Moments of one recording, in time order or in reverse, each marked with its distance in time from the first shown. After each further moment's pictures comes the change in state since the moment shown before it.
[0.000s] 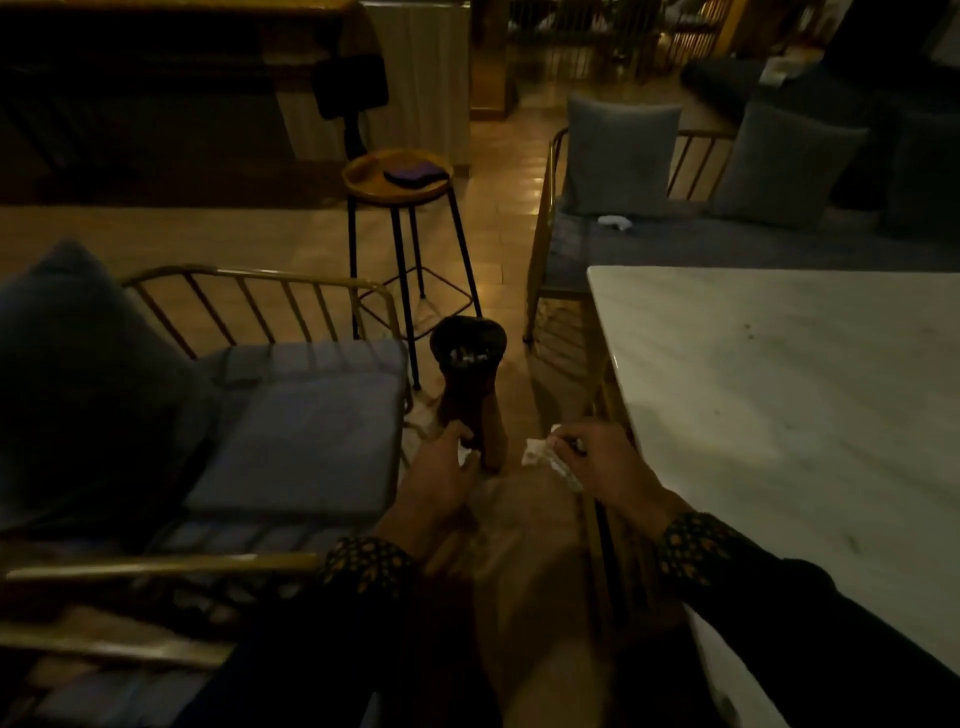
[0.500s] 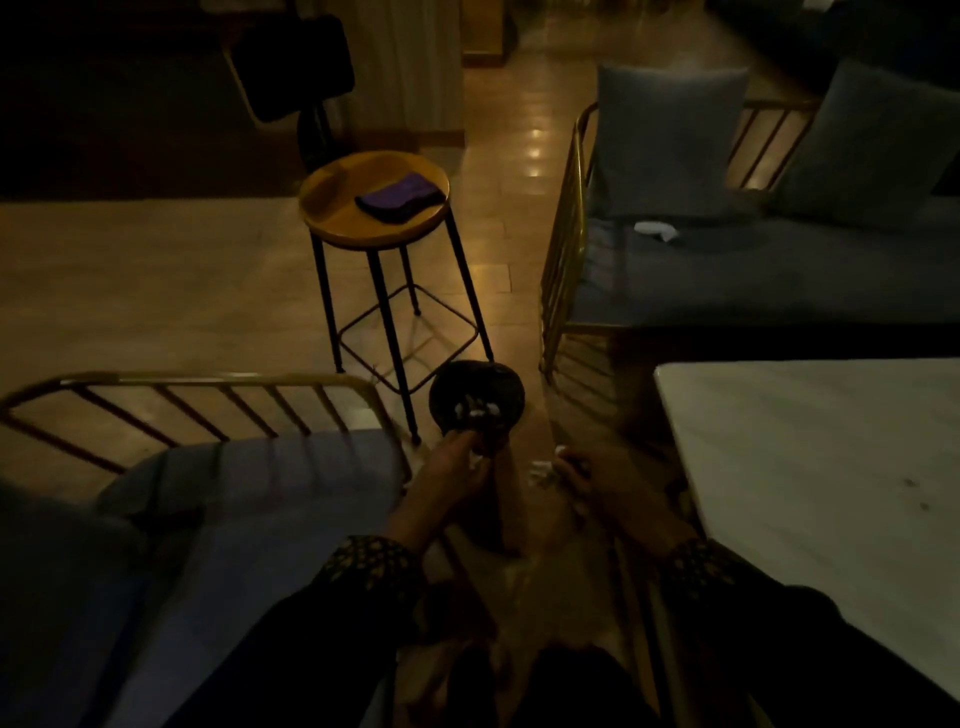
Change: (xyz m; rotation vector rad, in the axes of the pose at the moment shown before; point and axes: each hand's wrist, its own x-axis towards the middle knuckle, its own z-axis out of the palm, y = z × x) left_hand 0.392 -0.040 -0.024 0.089 -0.126 -0.004; right_hand 0.366 0.084 0.030 -0.010 -0.042 0.124
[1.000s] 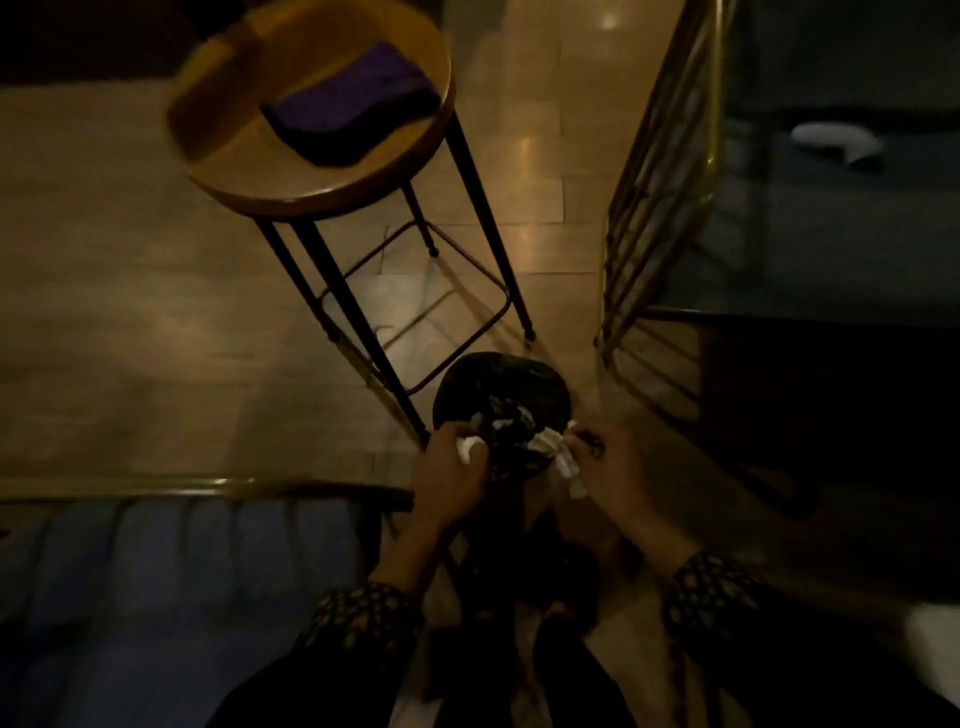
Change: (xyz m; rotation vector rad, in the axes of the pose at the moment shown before) left_hand 0.296 -0.104 0.085 -0.275 0.067 -0.459; right_hand 0.319 0.148 0.126 0.321 -0.043 0.308
